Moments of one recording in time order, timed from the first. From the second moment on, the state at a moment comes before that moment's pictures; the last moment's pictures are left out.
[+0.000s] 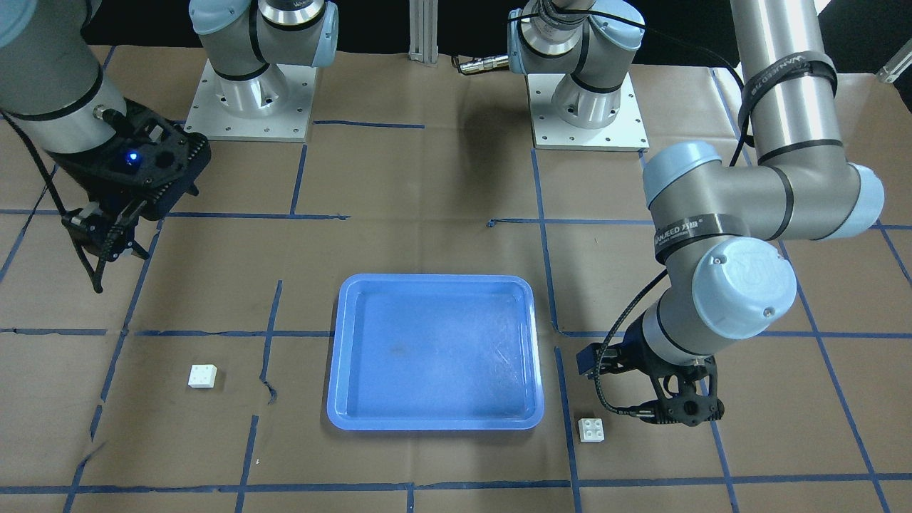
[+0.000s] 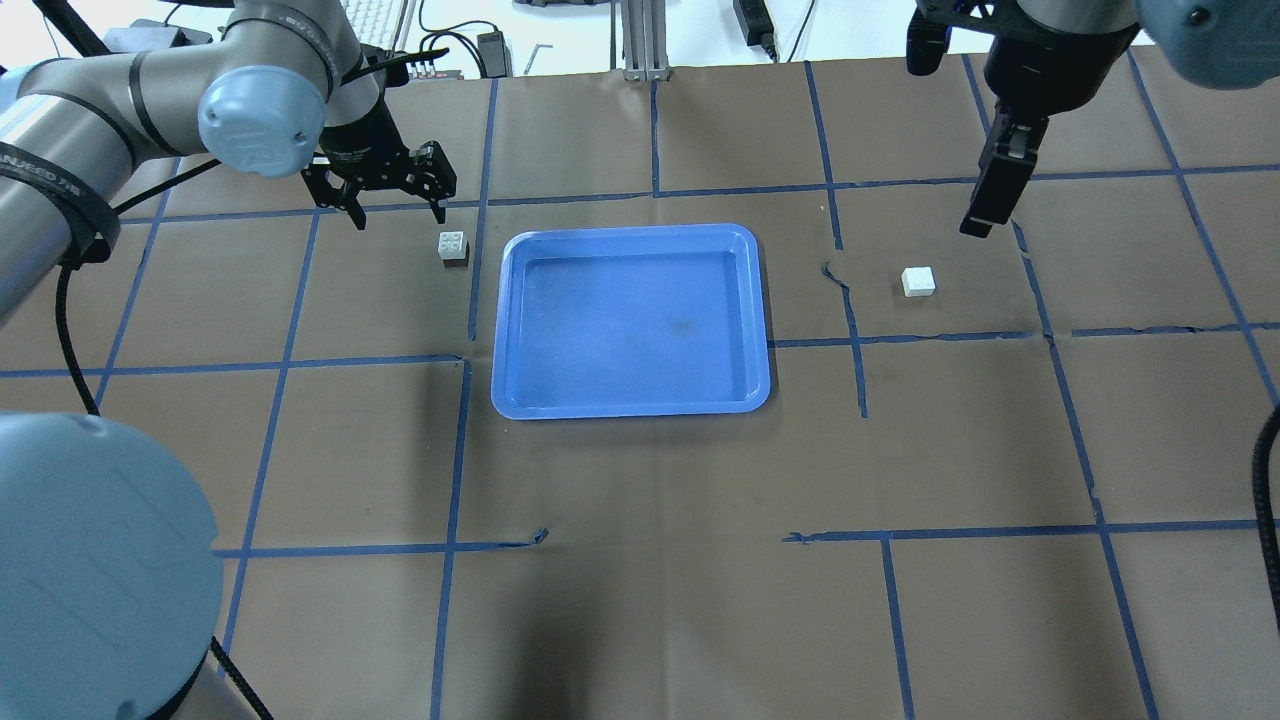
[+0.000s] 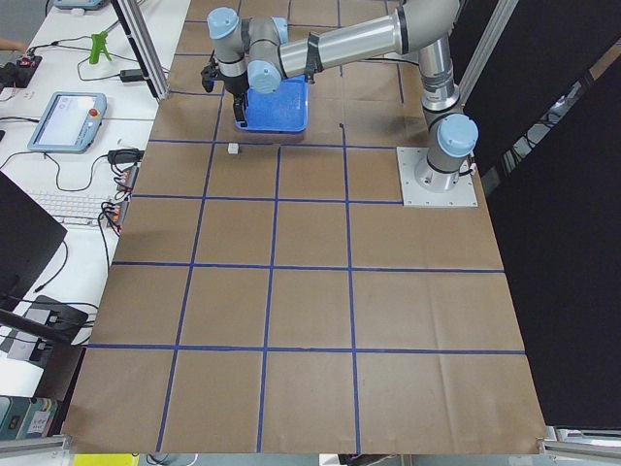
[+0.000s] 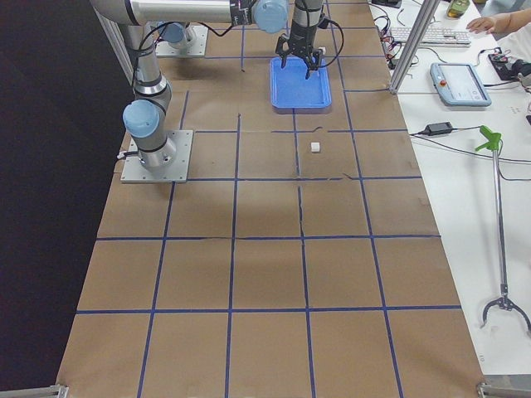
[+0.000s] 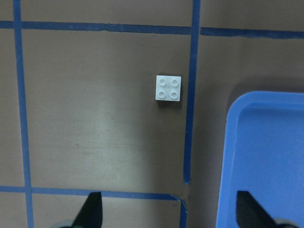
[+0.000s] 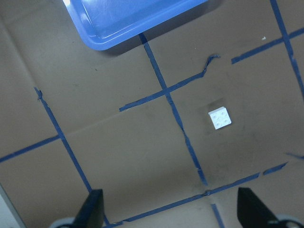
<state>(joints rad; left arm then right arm) -1.51 -2.10 -1.42 -1.27 1.59 0.00 1.49 -1.42 1.45 -1.55 -1.60 -1.35</state>
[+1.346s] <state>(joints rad) -1.51 -2.27 -1.46 -0.97 1.59 0.07 1.18 -1.00 1.49 -1.77 -1.07 -2.15</state>
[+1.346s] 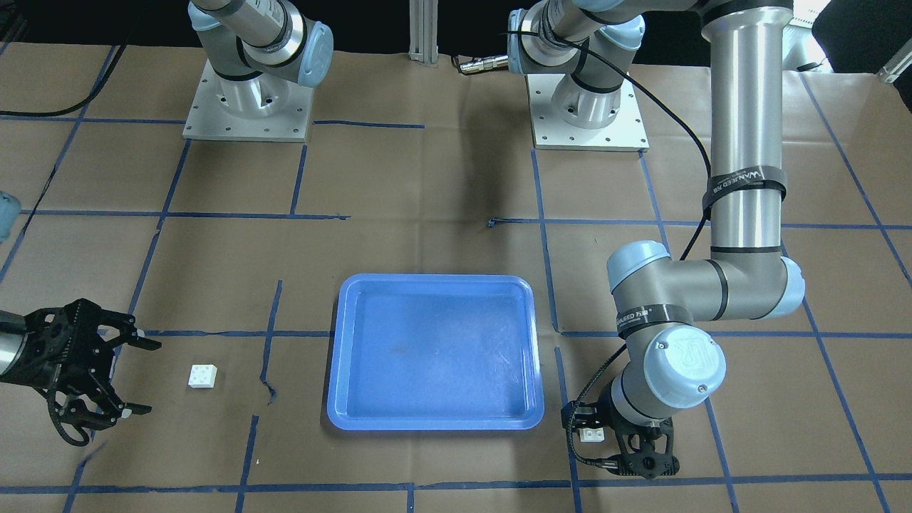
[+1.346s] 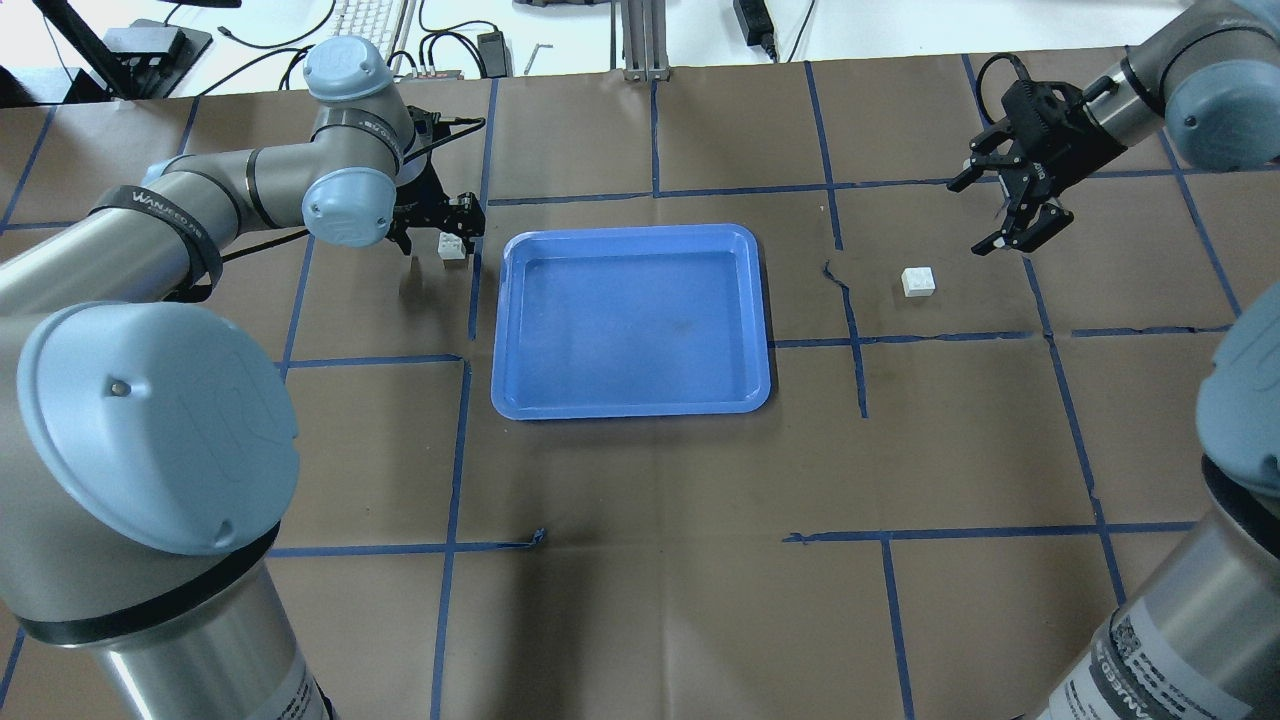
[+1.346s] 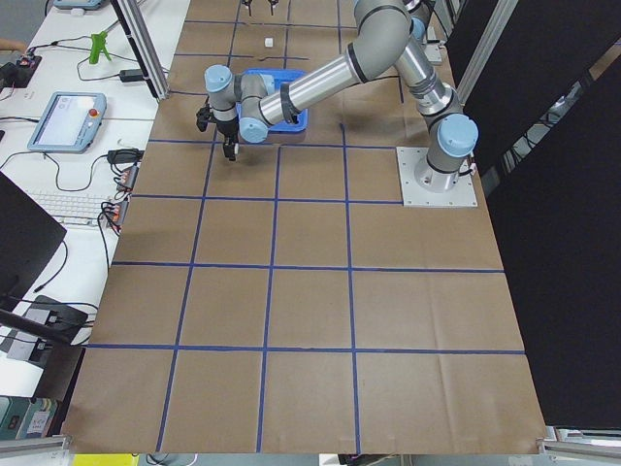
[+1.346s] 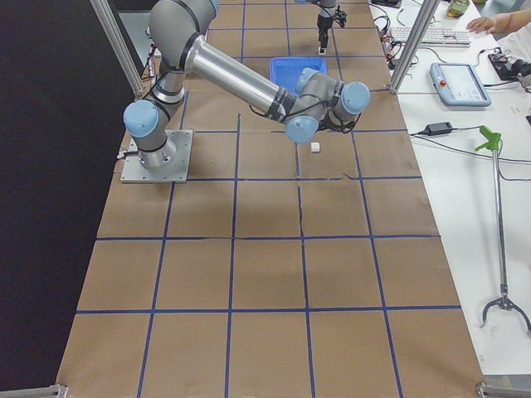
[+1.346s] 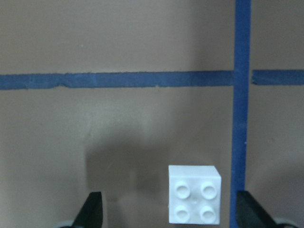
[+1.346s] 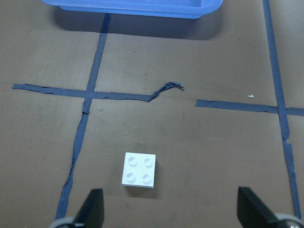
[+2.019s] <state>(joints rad) -1.51 -2.26 -1.46 -0.95 1.59 0.11 1.17 -0.98 1.67 -1.95 -1.04 -2.16</state>
